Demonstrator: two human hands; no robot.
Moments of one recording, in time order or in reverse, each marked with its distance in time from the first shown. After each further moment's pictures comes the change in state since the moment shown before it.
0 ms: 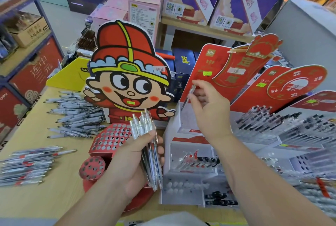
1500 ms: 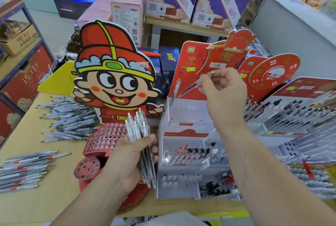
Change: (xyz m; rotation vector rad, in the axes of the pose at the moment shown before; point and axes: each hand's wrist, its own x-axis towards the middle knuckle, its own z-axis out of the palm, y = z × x) left_hand -0.020 -0.011 0.018 0.088 0.062 0.091; right_hand 0.001 -0.018 -0.052 0.324 0.227 0.202
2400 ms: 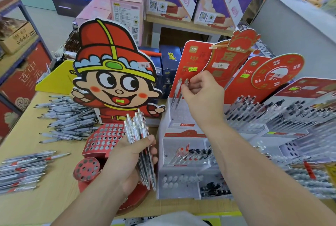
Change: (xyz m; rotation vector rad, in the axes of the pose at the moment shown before) left_hand 0.005 -0.001 -0.008 -0.009 0.017 0.006; right_hand -0.001 0.021 0.035 -0.345 -0.081 -0.167
